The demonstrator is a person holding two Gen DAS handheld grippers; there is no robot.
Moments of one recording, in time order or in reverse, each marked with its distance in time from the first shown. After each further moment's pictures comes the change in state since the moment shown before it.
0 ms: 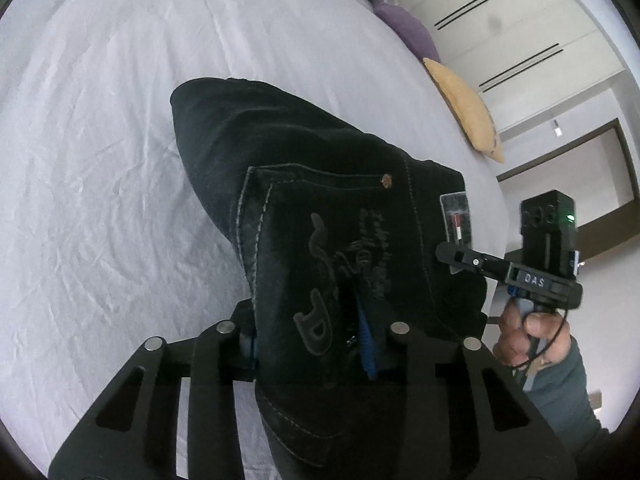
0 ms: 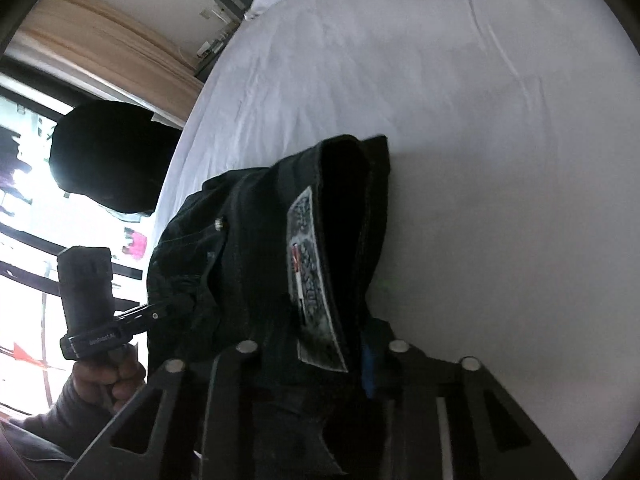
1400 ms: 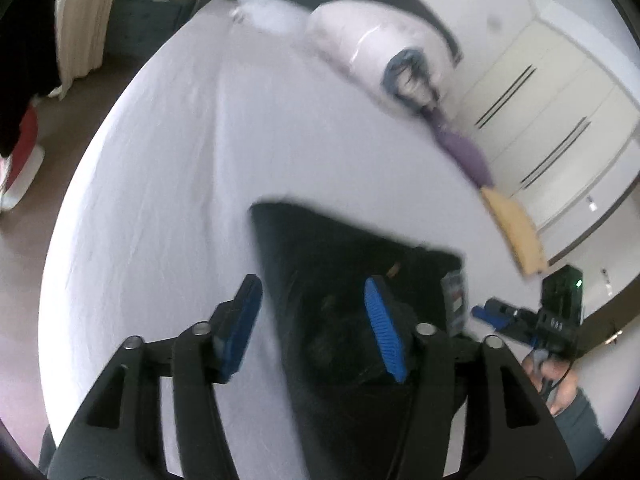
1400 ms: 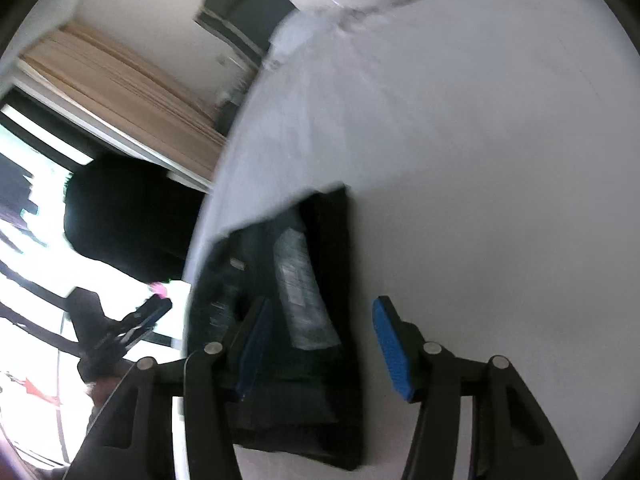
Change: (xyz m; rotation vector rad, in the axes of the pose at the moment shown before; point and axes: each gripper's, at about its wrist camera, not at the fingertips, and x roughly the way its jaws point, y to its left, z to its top) left arm -0.155 0.142 0.135 -0.012 -0.384 0.147; right arm 0.071 0.060 0.127 0.038 -0.179 0.149
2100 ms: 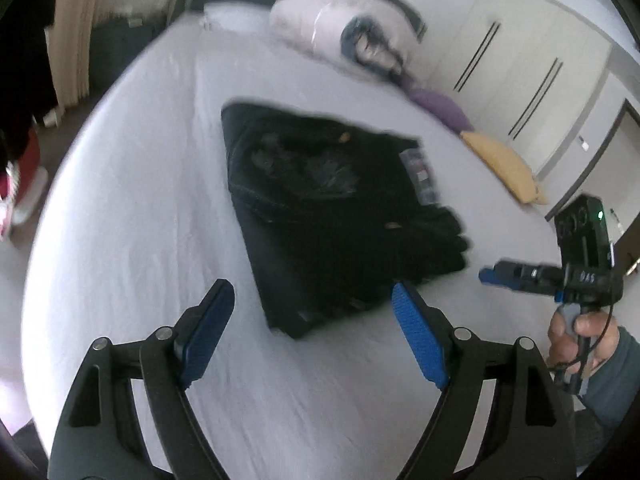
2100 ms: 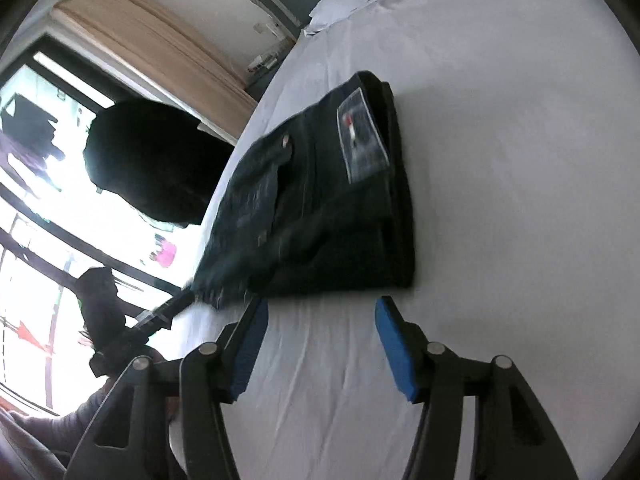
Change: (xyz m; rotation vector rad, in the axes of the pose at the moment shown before) left arm -0.028 -0.077 -0.158 0.178 -0.029 0.060; right arm -0.026 0.029 -0.112 -0.124 0.070 -0.013
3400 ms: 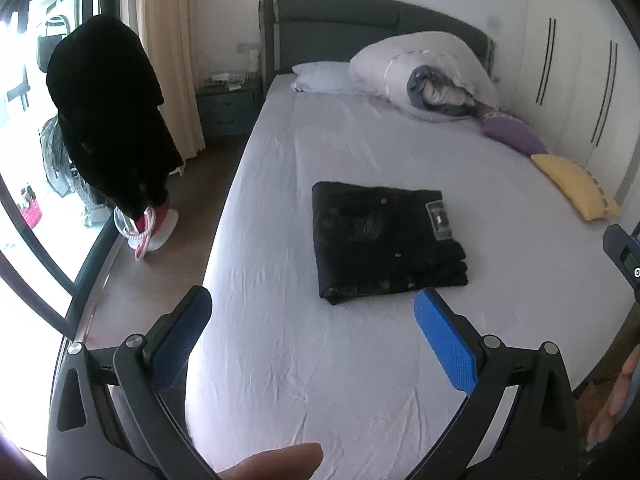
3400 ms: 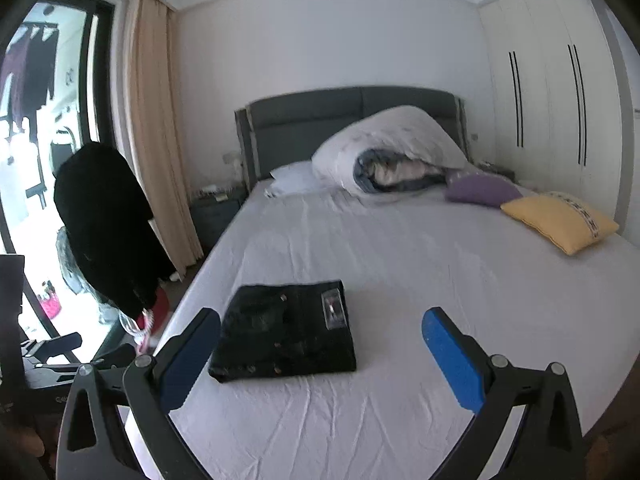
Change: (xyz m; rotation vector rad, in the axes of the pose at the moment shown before) left arm -0.165 -0.134 -0.002 0.022 -0.086 0.478; right arm -0.185 0.196 -0.084 -0.289 -0.599 -0.508
